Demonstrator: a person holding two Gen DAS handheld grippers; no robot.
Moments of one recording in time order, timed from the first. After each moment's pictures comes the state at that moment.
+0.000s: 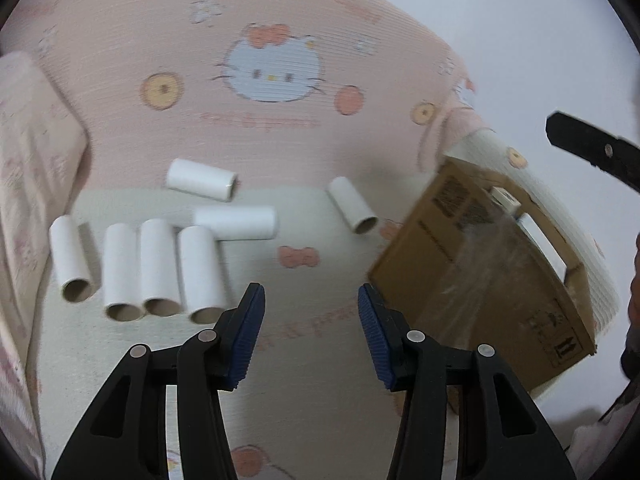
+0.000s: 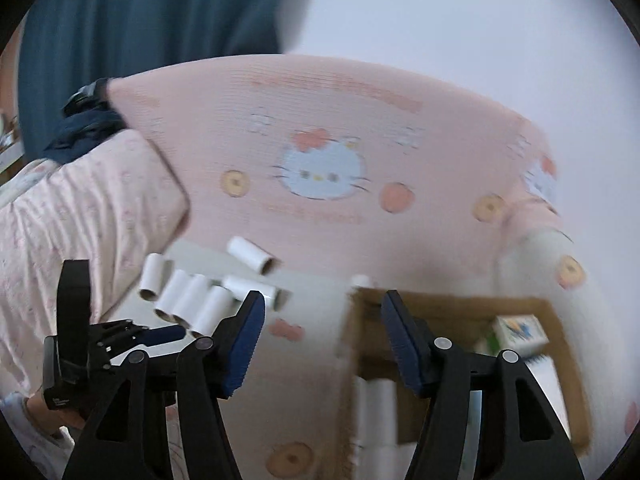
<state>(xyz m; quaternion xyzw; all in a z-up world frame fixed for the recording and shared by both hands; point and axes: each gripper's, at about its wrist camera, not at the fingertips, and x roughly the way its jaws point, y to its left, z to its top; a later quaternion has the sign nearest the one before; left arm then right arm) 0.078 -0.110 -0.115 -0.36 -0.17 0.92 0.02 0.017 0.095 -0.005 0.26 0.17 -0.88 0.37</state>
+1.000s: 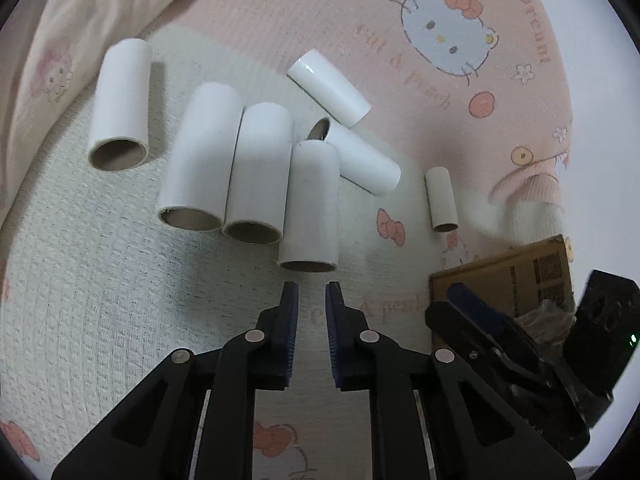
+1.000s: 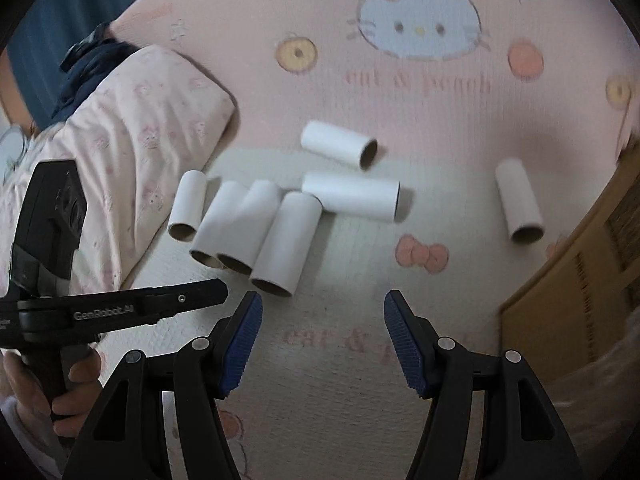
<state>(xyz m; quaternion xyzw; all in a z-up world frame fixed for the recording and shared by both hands) 0.061 -0.208 -0.196 -0.47 -0.39 0.80 -0.03 -0.002 -0.020 -0.177 0.45 0.12 -0.77 0.43</state>
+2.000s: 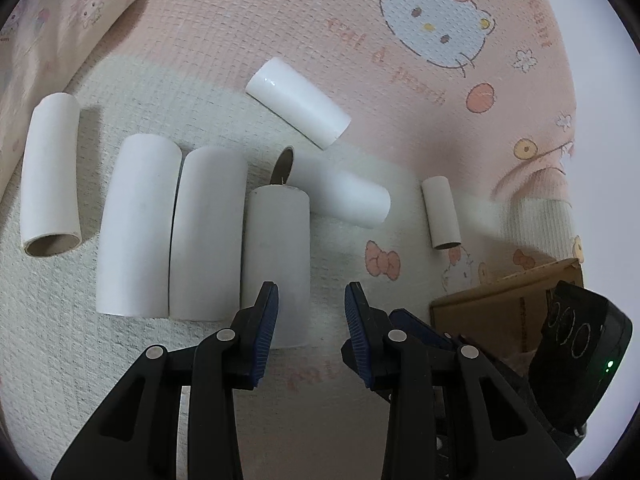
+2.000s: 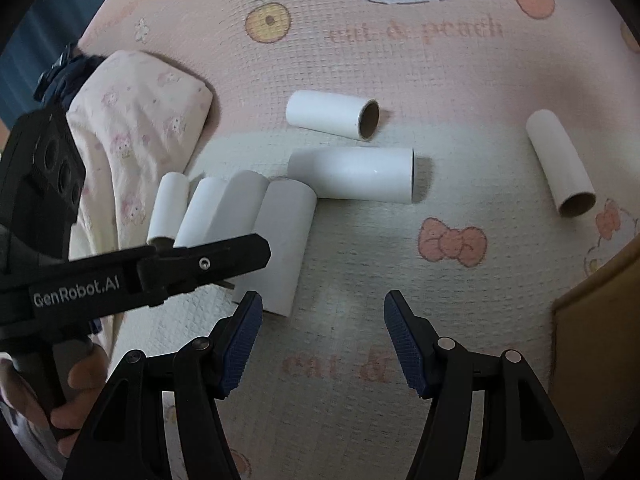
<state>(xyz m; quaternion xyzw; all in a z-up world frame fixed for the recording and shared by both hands) -0.001 -0.205 -0.196 -0.47 -0.35 0.81 -0.02 -0.034 -0.050 -0.219 0.50 0.08 -0.74 0.43</state>
